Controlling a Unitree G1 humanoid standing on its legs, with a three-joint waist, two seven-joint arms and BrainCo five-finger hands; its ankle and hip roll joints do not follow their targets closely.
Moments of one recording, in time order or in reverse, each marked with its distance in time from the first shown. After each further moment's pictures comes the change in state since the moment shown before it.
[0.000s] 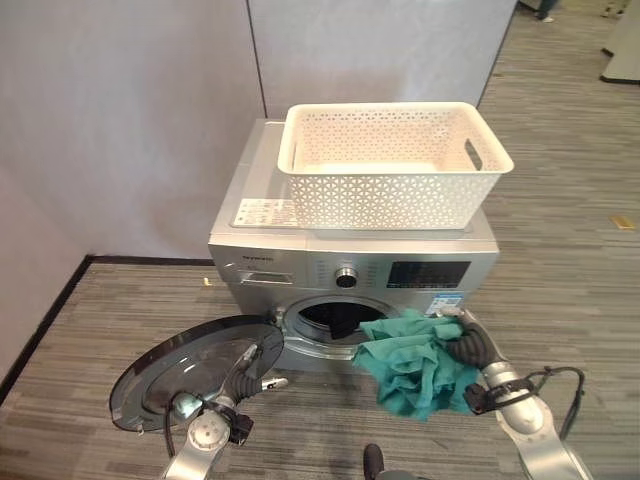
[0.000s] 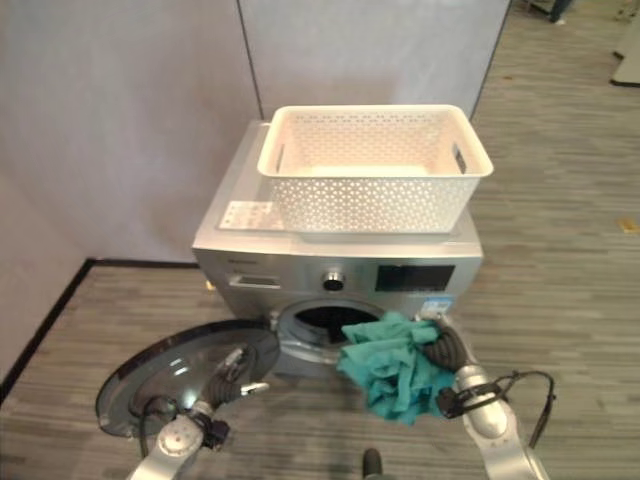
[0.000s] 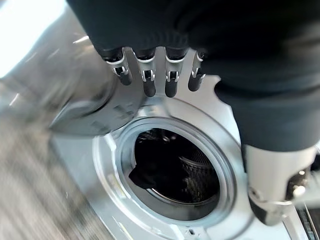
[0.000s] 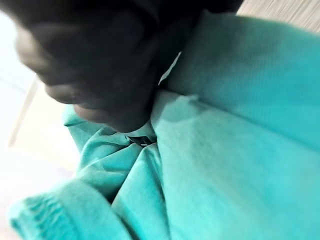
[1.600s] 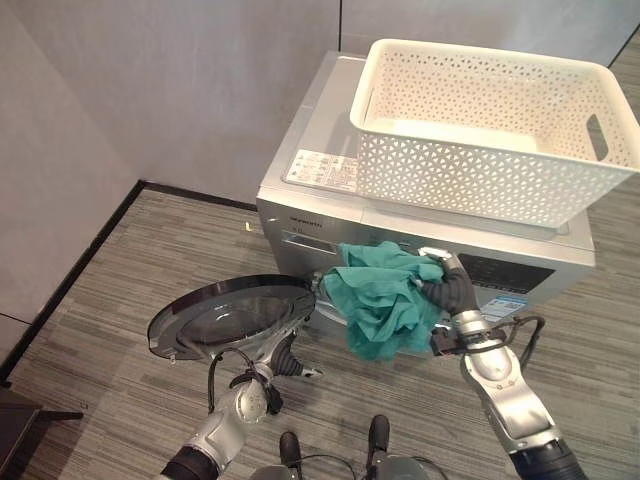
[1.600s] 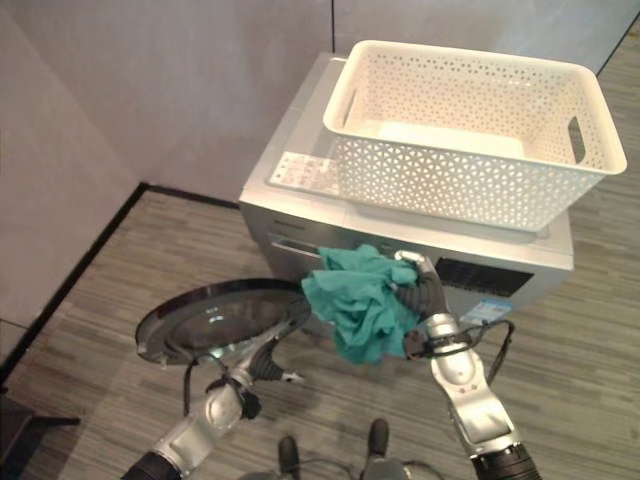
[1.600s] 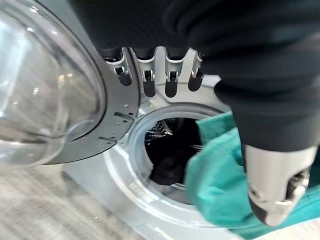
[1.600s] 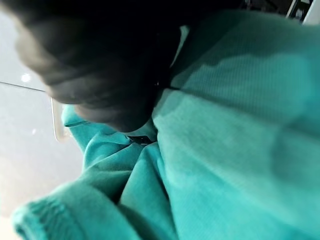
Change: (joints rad) left arm -0.203 -0.049 -0.211 0.014 0.342 0.053 0.111; right arm -0.238 0.055 0.125 -0.012 0.372 0.000 -0.159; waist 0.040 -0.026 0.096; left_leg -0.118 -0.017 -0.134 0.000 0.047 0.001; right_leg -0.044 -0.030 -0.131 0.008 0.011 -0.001
